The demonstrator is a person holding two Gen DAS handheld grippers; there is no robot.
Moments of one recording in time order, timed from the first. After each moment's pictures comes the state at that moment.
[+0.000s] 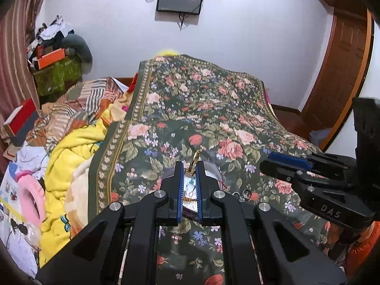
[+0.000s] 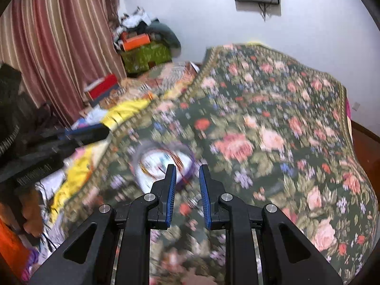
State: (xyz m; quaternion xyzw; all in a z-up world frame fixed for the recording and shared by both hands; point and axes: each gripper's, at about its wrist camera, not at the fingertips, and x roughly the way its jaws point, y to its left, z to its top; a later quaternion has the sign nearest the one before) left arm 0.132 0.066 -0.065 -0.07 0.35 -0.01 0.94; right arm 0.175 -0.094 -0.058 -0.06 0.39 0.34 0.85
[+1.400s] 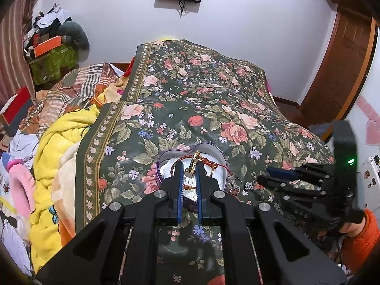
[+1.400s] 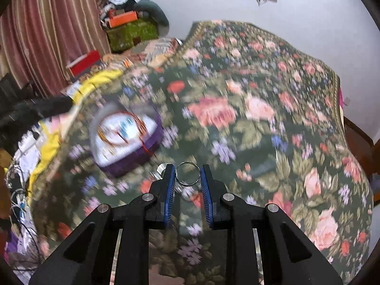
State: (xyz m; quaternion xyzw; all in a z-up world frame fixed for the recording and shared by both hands) left arm 0.142 0.066 -0.096 -0.08 0.37 -0.02 0.92; right arm 0.184 -0.097 -0.091 -0.11 0.42 0.31 0.85
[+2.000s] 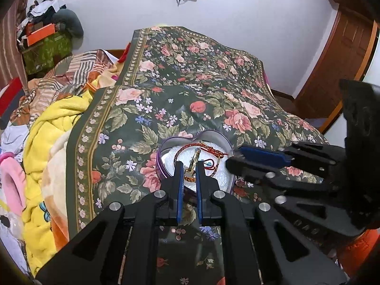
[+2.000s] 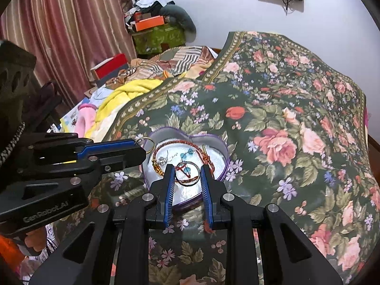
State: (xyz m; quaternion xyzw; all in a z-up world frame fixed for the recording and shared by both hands) left arm 0.153 0.078 -0.119 -0.10 0.40 -0.04 0.91; right arm 0.179 -0.037 -0.093 -0.10 0.41 0.37 0.83
